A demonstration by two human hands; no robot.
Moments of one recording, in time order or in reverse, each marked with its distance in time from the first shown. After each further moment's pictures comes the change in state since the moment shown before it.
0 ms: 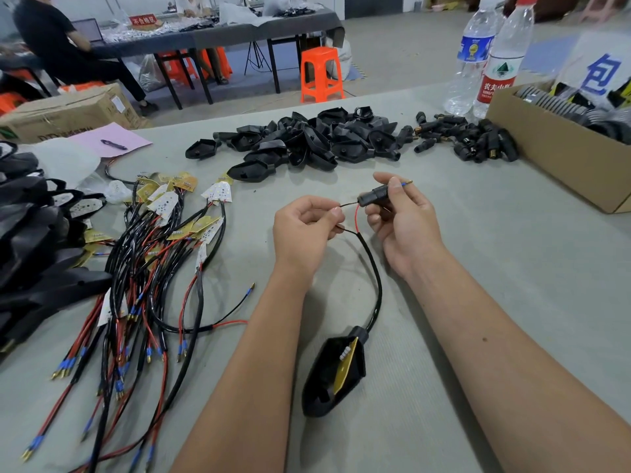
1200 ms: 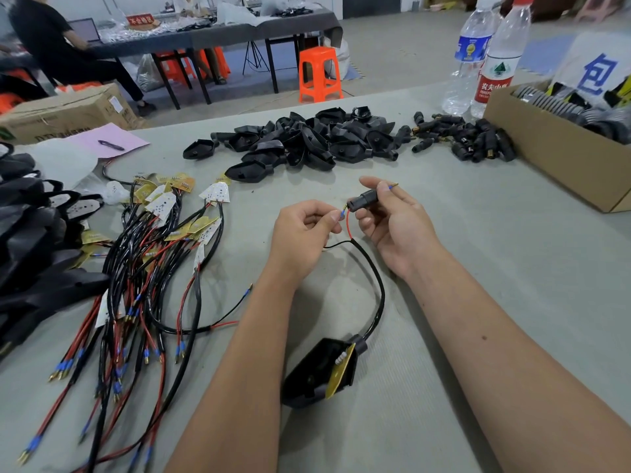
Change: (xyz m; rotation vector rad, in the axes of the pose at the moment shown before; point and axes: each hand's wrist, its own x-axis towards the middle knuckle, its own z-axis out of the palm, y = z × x) left_hand 0.008 -0.006 -0.011 0.166 -0.164 0.094; right_hand 0.001 -0.002 -0.002 -0.005 -0.101 0.106
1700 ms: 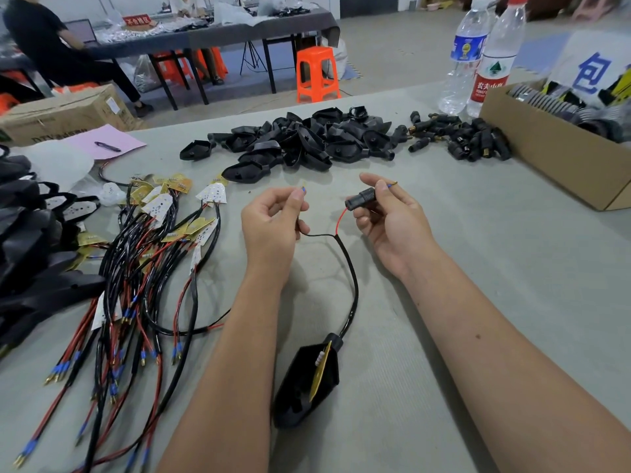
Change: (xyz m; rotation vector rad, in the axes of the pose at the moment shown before) left_hand 0.001 0.011 -0.013 -0.175 0.297 -0.037; right_hand -0.002 -0.001 0.002 -0.012 0.044 -0.022
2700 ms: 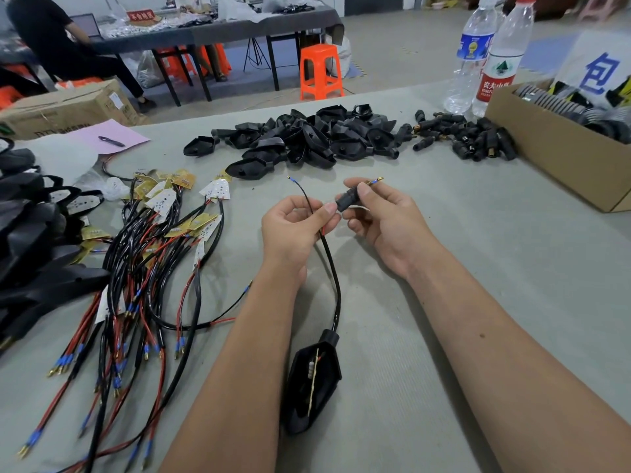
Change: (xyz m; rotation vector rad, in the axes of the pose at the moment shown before) left_hand -0.009 -0.007 0.014 -0.283 -0.080 -0.218; right_hand -0.002 0.002 0.002 -0.126 -0.201 0.010
